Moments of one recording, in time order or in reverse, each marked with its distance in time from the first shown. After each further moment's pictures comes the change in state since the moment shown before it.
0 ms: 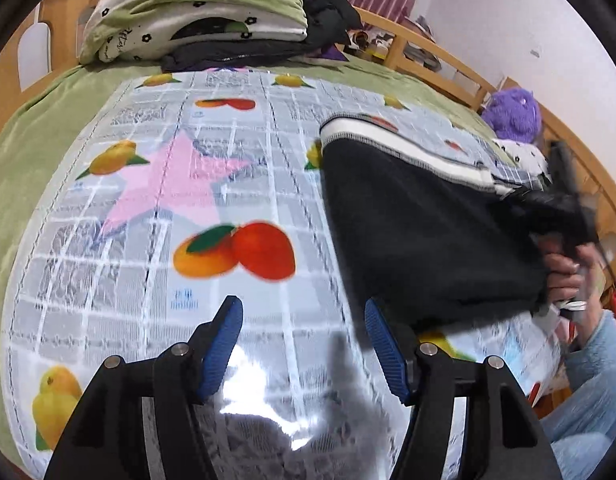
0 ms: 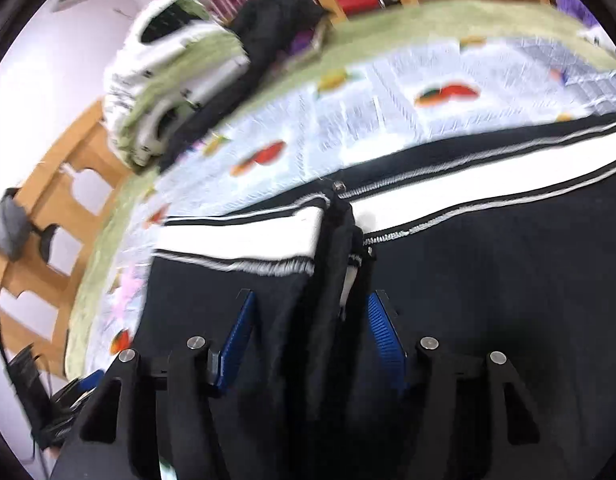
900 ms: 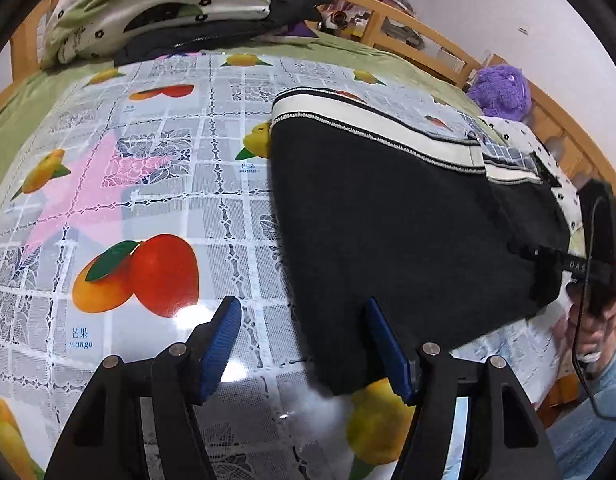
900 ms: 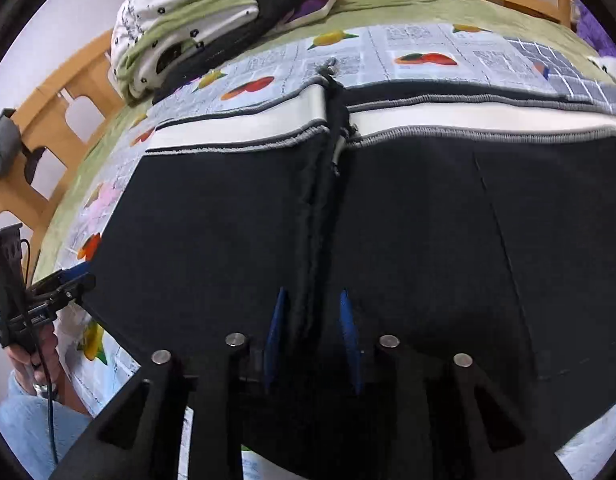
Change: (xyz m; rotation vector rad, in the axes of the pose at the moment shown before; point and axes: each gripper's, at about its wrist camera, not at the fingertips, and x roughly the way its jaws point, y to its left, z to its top) left arm 0.047 -0.046 0.015 0.033 0.077 -0.053; right arm -0.046 -0.027 -0.058 -0.171 0.051 -0.075
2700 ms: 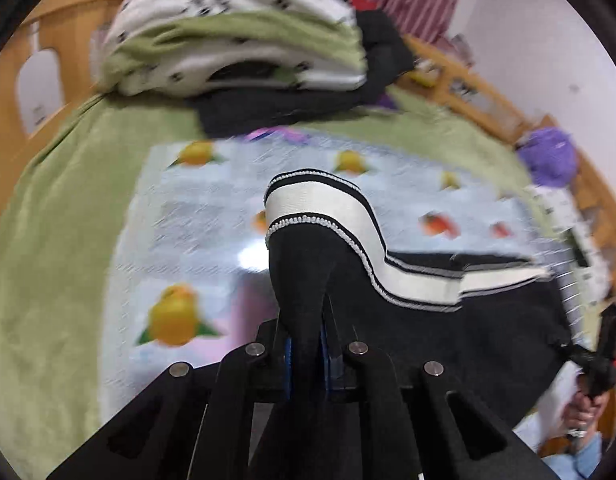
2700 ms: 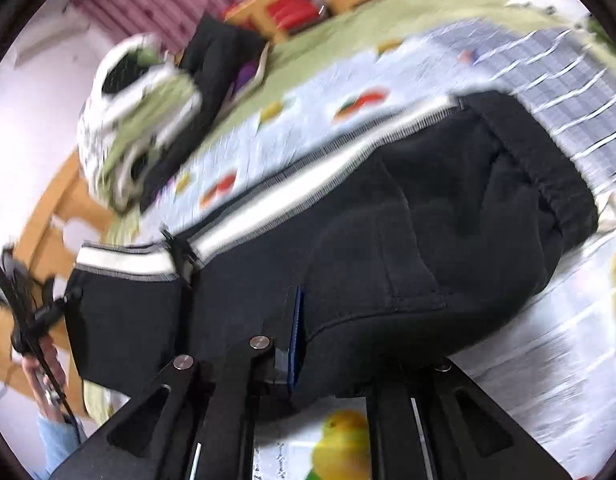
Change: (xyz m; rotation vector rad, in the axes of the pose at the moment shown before) left arm -0.057 0.113 0.134 -0.107 -0.047 0.164; right arm -0.023 -0.020 0.035 0.324 -0.099 0.039
